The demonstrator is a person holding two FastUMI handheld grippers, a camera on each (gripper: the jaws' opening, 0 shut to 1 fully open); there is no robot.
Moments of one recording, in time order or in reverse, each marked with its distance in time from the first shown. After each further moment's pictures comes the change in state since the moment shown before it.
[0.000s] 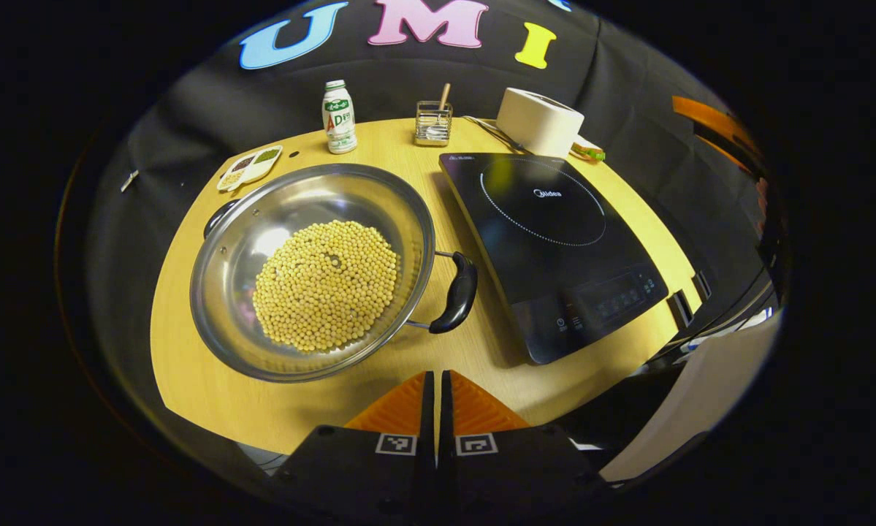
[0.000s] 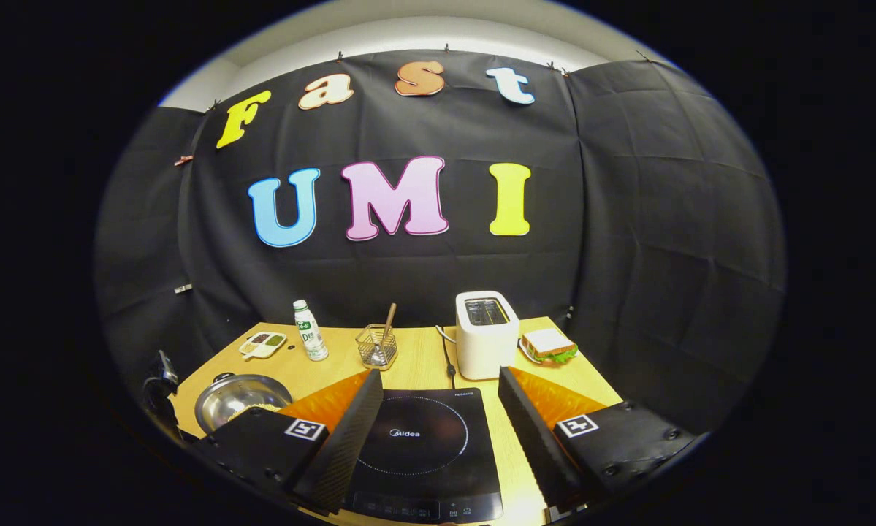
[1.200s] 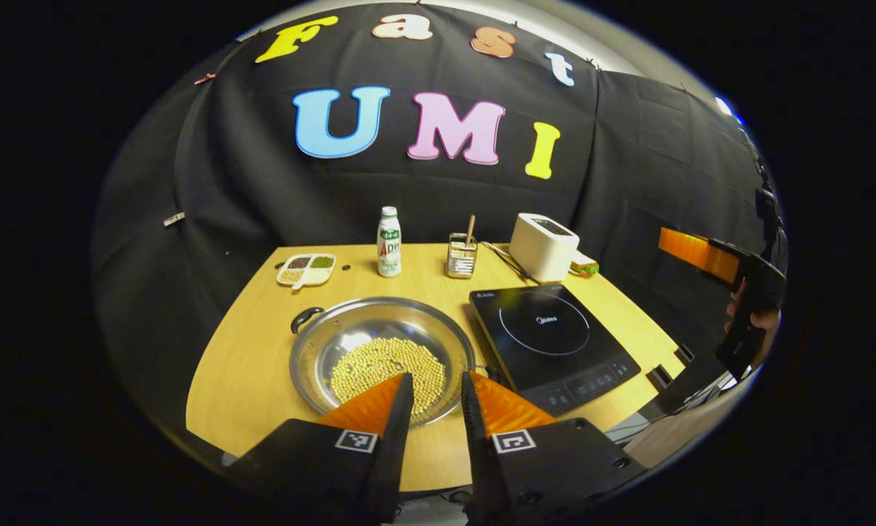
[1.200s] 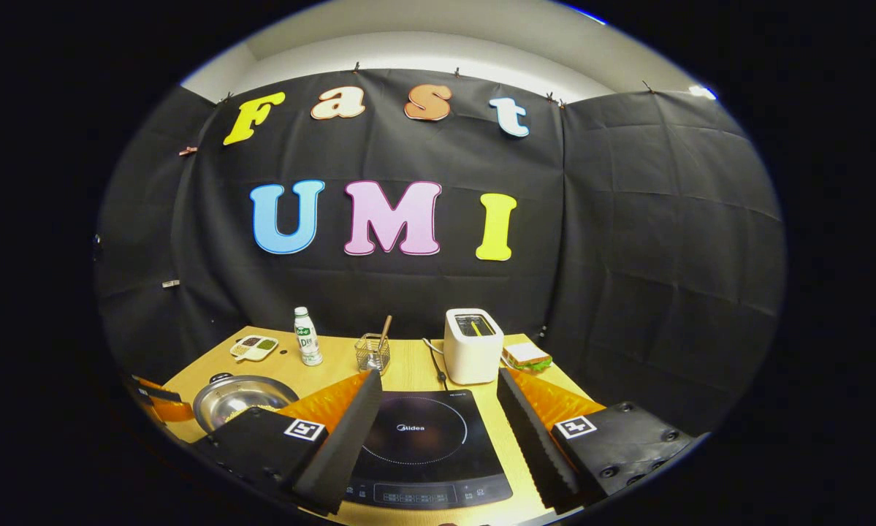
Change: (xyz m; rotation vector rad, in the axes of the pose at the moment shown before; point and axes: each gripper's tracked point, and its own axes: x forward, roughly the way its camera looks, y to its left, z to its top) left arm -0.123 0.052 0.066 -0.043 -0.467 0.050; right arm -0.059 0.039 0.012 -0.056 -0.079 -0.114
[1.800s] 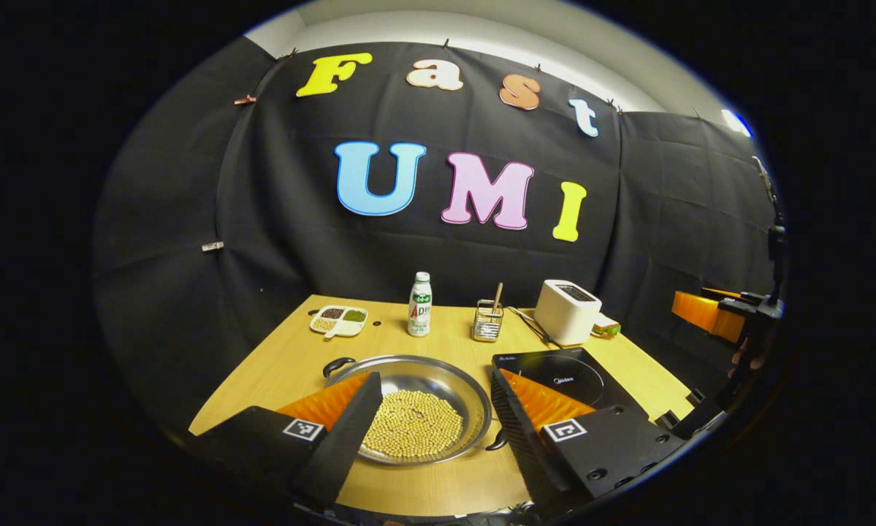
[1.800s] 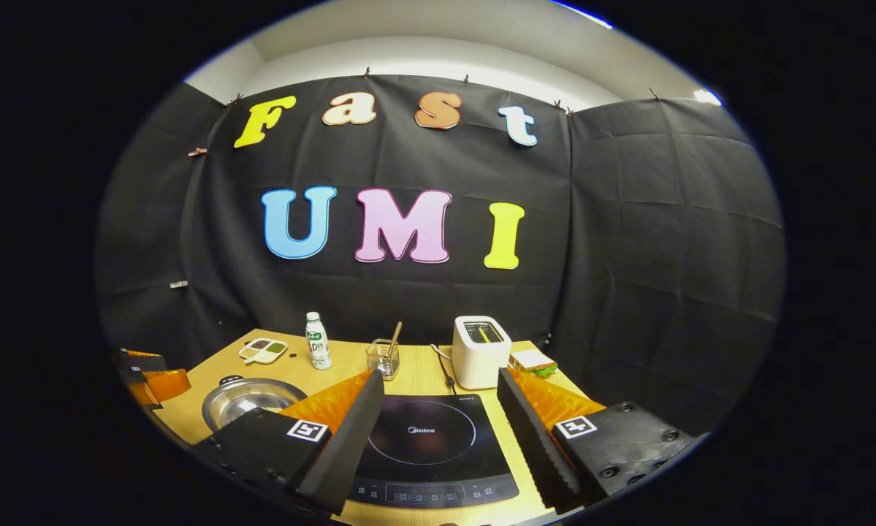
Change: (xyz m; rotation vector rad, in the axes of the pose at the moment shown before) left arm -0.030 0.025 0.058 -0.071 -0.271 0.118; right arm -0.025 0.019 0.011 -0.036 -0.029 0.017
